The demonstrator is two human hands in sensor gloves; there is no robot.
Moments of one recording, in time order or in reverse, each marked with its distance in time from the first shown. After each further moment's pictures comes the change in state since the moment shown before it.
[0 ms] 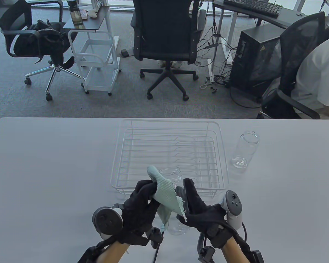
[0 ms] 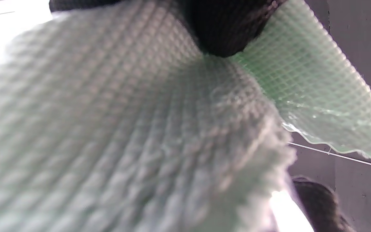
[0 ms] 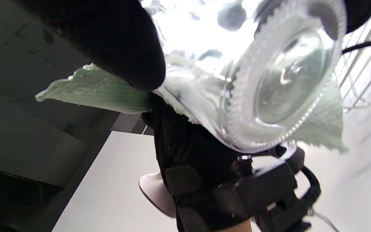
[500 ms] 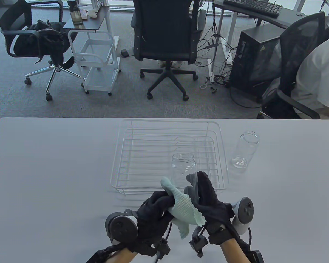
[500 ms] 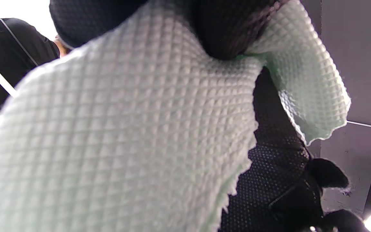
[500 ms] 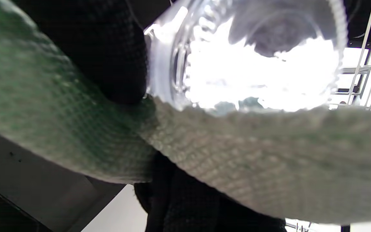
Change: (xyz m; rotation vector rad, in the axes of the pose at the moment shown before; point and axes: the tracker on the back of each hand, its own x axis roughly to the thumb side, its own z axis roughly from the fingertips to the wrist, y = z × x) left_hand 0.008 -0.035 0.016 -0.140 -0.055 -0.054; right_hand 0.015 -0.012 0.007 -0.322 -0.176 0.102
